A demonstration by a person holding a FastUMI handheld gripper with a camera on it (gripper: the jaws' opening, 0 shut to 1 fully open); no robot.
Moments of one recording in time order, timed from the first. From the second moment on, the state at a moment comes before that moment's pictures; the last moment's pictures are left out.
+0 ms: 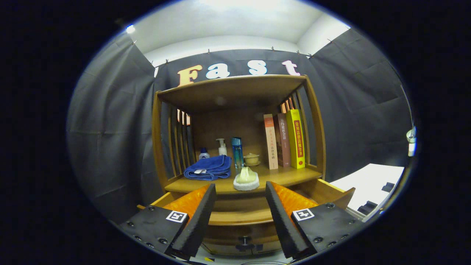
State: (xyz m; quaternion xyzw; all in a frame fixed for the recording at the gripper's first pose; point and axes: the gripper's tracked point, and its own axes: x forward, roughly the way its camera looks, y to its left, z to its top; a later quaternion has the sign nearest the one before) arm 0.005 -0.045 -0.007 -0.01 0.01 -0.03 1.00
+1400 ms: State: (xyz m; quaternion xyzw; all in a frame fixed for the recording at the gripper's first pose) arm -0.010 -0.046 -0.131 -0.01 0.05 -0.03 1.00
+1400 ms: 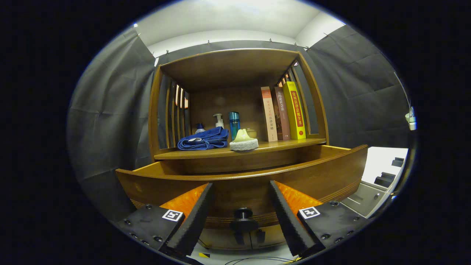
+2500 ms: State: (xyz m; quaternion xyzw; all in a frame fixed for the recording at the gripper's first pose) arm 0.023 -0.050 -0.136 -0.03 0.07 -0.03 1.00
